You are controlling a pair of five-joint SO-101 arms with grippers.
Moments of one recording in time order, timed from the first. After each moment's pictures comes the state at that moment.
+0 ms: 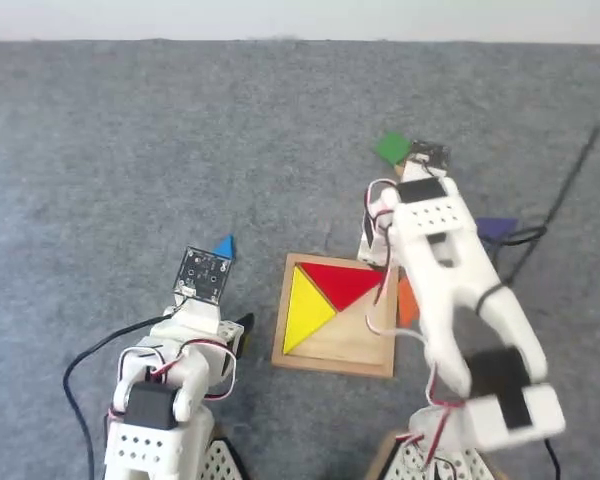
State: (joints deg) left arm 2.3 -102.2 96.9 71.7 -2.2; right arm -17.1 -1.4 22.3 73.7 -29.2
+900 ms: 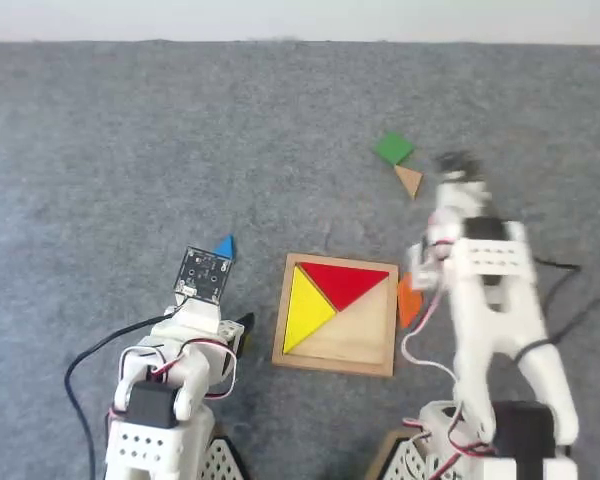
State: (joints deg) left arm 2.3 -102.2 96.9 71.7 -2.2; right arm -4.0 -16.9 40.8 64.3 3.9
